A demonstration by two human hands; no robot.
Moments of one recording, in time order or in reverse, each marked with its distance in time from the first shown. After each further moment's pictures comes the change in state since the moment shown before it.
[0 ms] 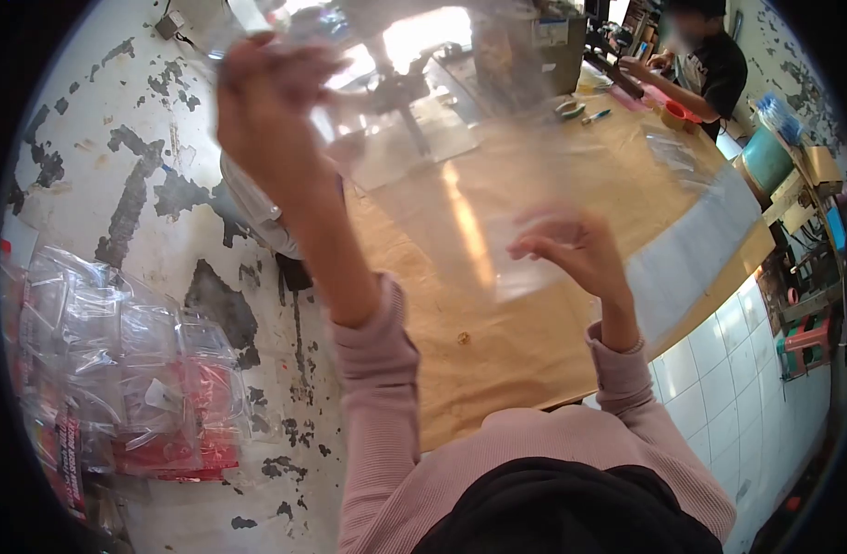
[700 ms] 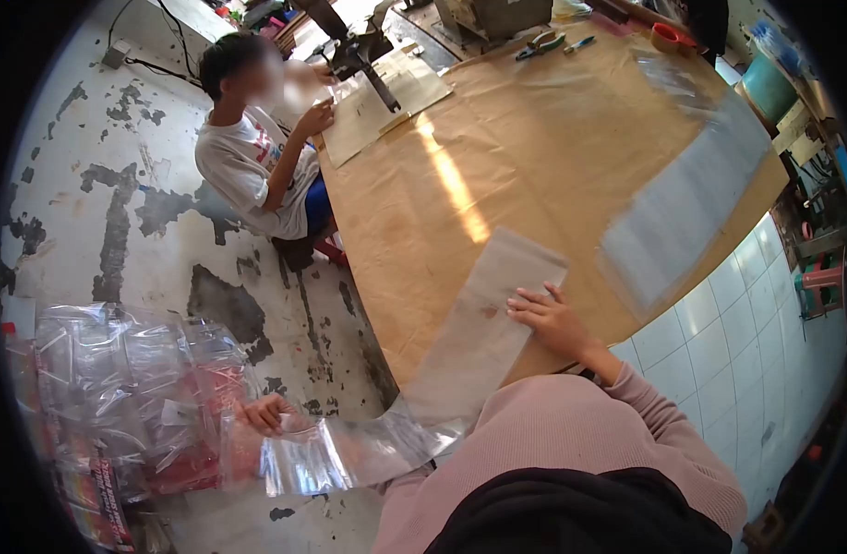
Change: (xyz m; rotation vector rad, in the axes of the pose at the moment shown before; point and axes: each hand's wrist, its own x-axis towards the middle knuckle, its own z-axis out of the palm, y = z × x) left_hand -0.181 -0.048 -0.399 0.288 0.797 -0.343; right_hand -0.167 0.169 0.029 -1.010 -0.220 -0.060
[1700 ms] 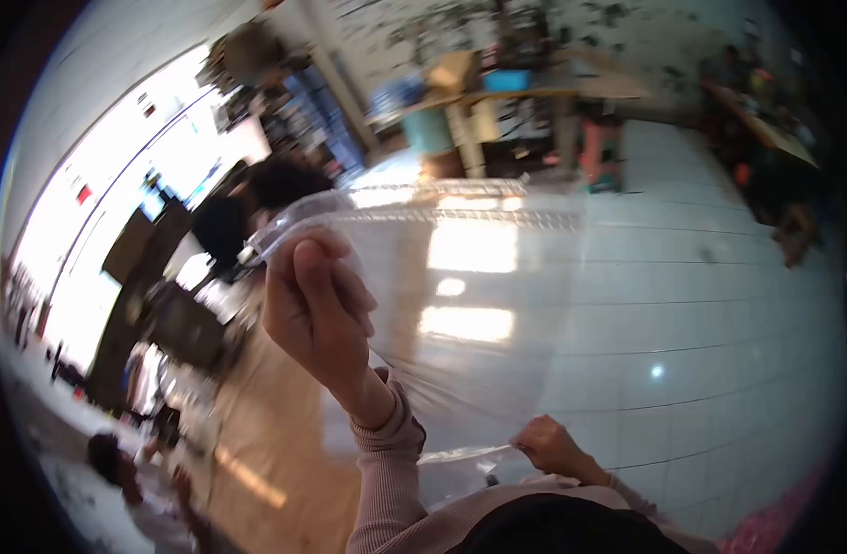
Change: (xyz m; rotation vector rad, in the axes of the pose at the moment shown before) left_hand -0.690 0.186 0.286 -0.753 -1.681 0.067; right_hand -0.346 -0.029 -0.182 -0.102 0.705 0.716
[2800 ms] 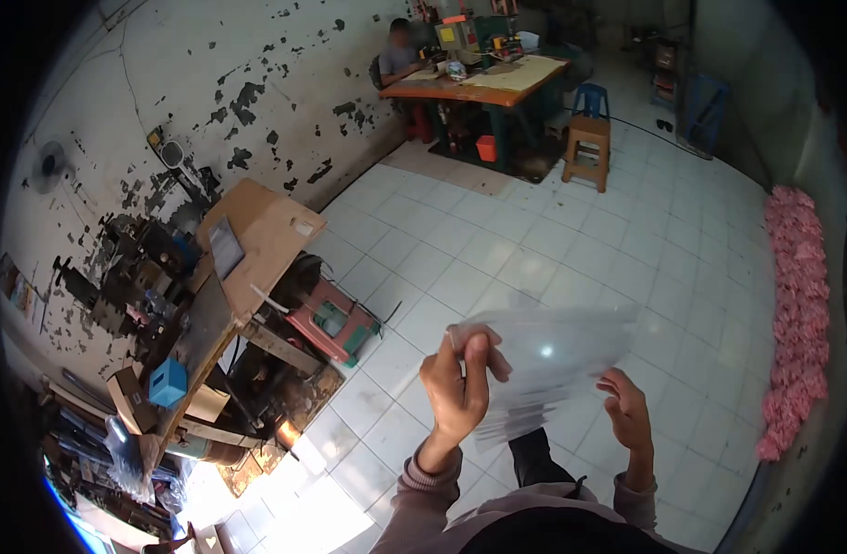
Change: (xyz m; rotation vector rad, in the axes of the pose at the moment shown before) left_hand -0.158 -0.325 1.068 -0.855 -1.062 -0.336; right_hand -0.037 0.603 -0.721 -0.056 1.318 0.775
